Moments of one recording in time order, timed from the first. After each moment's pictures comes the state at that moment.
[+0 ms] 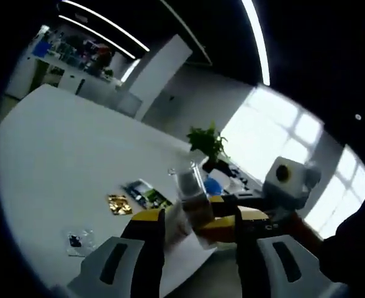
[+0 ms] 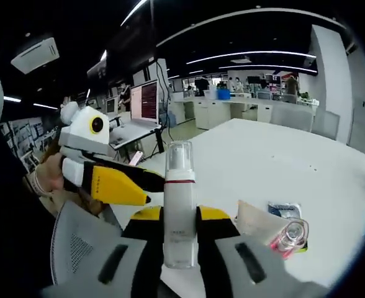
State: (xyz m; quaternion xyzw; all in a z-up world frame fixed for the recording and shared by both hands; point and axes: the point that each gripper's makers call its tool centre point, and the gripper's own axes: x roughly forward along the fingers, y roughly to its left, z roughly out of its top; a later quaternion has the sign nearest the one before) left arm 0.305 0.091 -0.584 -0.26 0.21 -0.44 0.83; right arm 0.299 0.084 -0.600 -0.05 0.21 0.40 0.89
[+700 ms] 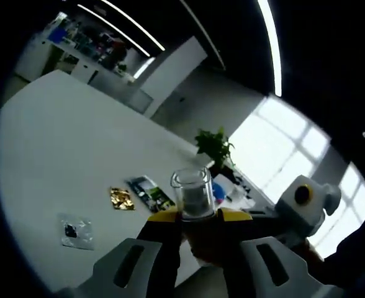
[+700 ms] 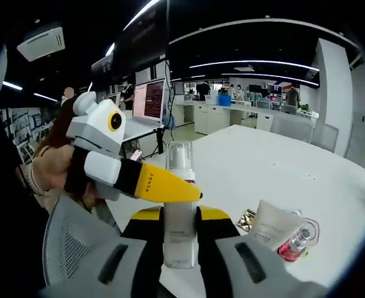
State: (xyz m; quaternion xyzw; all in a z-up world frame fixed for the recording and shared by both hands) left arm 0.313 0.094 -0.593 -0.29 0.23 -0.41 0.83; right arm 0.292 0.099 -0.607 -0.09 0.18 0.39 0.90
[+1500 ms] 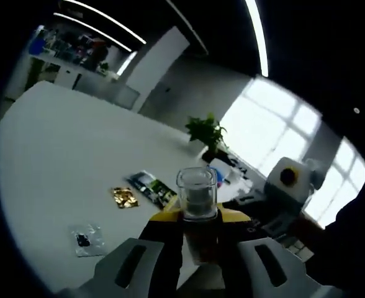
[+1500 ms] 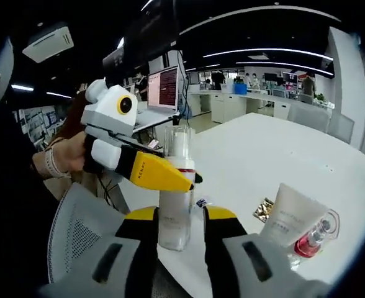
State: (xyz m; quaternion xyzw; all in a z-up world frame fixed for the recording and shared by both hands) left arm 0.296 0.099 -0.599 -0.20 0.22 -0.49 0.82; right arm 0.279 0.105 -0.629 -0.06 0.23 0.46 0.85
